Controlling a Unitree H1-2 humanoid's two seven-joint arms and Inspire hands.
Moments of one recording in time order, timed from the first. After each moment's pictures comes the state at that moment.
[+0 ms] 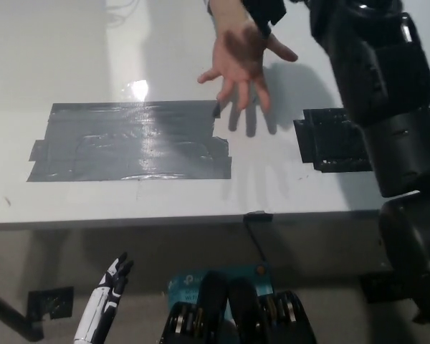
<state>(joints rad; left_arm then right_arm) -0.03 0.15 -0.05 0.42 0.14 -0.43 0.02 -1.28 -0.08 0.05 0.70 0.29 0.47 -0.05</state>
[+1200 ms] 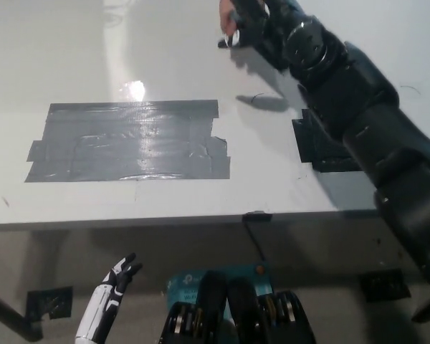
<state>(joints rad) -0.03 0.16 -0.06 0.41 0.14 -0.43 -0.01 -1.39 -0.11 0.43 1.22 -0.12 0.00 -0.06</state>
